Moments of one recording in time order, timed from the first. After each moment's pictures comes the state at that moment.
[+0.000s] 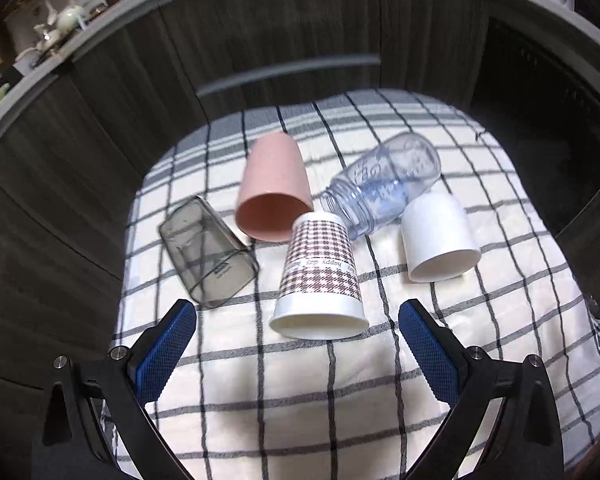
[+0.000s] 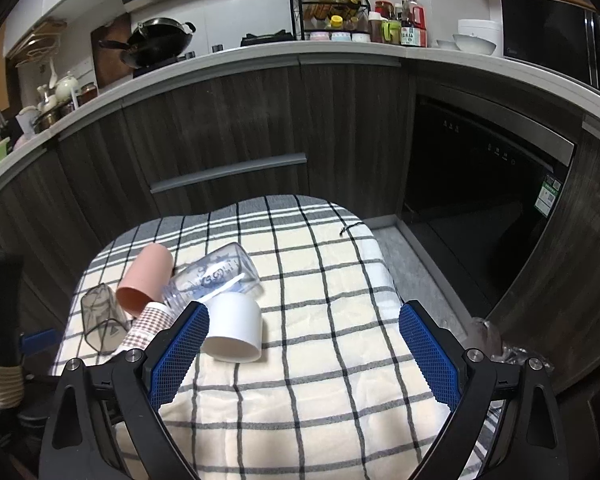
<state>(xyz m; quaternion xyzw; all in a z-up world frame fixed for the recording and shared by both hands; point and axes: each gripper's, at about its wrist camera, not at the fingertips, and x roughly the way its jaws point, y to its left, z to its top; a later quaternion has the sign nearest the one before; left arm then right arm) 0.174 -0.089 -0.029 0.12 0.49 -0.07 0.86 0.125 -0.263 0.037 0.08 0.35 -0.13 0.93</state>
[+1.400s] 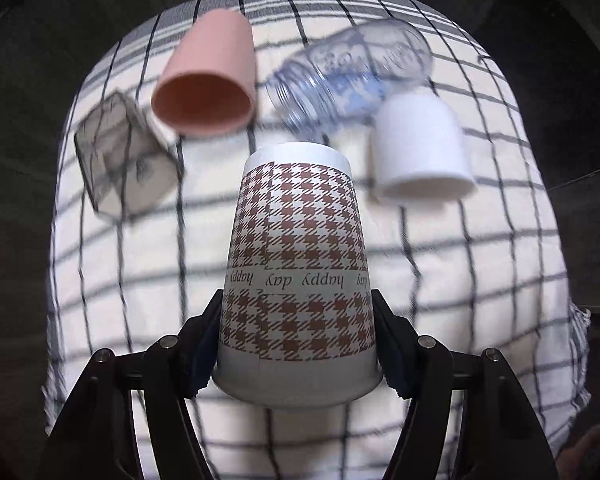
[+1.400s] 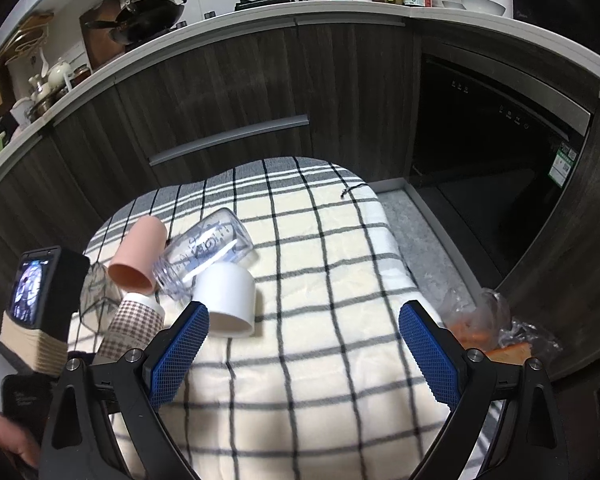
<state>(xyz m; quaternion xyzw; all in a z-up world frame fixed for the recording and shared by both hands) 0.204 -0.103 -0.079 0.06 0.67 -0.08 0.74 0.132 -0.281 0.022 0.11 0.41 -0.11 0.90</state>
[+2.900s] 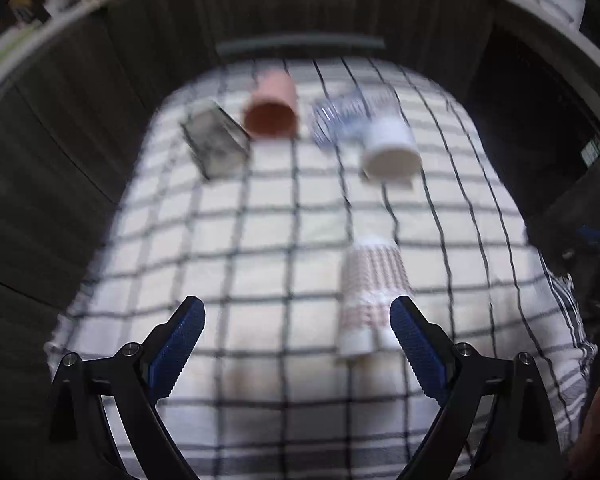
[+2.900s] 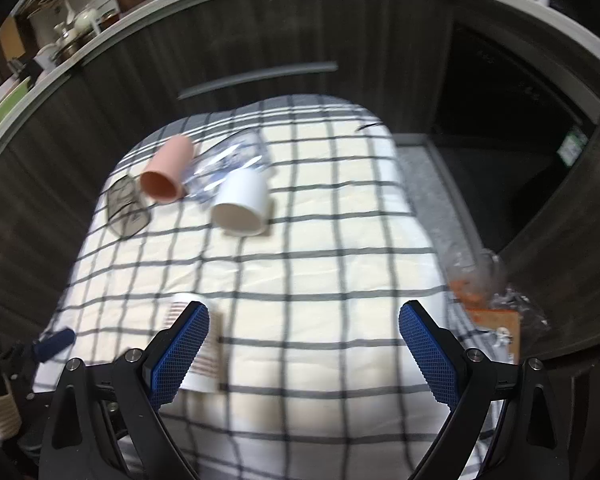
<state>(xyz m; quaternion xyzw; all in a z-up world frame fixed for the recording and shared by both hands) 0.068 -0.072 0.012 0.05 0.52 -0.04 0.85 0.077 -0.271 0.028 0.09 0.50 -0.03 0.86</state>
